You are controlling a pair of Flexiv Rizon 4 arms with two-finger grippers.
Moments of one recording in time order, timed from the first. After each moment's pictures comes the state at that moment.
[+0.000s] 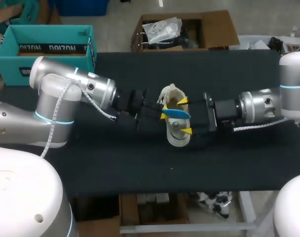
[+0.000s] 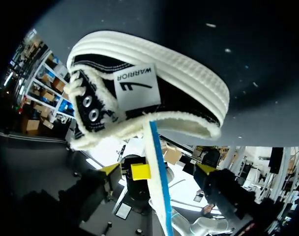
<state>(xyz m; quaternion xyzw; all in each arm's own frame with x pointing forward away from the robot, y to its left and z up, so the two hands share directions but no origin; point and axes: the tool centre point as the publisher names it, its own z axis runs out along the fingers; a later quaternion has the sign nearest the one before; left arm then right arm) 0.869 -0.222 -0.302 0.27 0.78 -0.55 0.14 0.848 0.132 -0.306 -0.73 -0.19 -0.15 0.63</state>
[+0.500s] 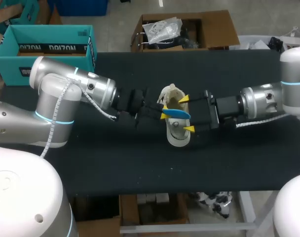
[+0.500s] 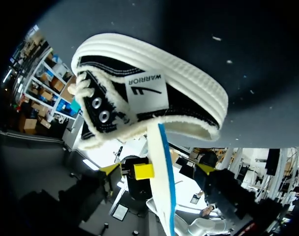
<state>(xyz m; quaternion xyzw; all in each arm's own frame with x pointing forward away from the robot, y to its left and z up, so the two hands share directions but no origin) 0.869 -0.223 -0.302 0.27 0.78 -0.55 0.14 0.853 0.124 -0.303 -0.74 -0.21 -0.15 0.62</state>
